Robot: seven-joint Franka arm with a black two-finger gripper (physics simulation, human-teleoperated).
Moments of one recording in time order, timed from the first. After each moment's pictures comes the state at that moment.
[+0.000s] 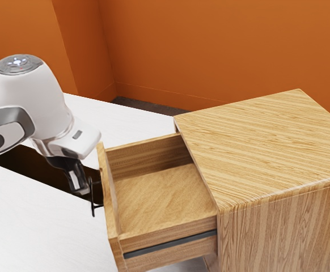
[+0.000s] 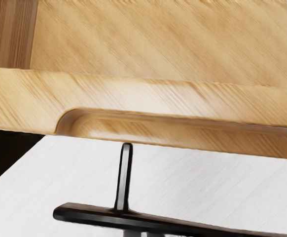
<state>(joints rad) -0.55 -0.69 0.11 -2.51 0.20 1.96 0.21</state>
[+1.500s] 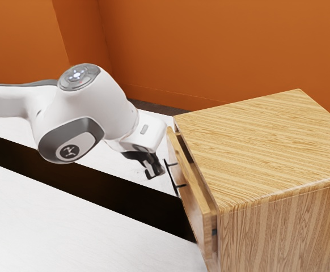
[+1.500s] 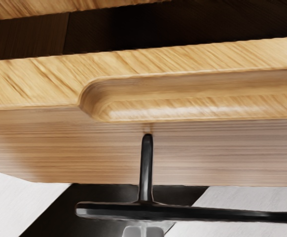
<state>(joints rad) -0.61 -0.33 0.11 -2.37 0.20 2.44 0.18</state>
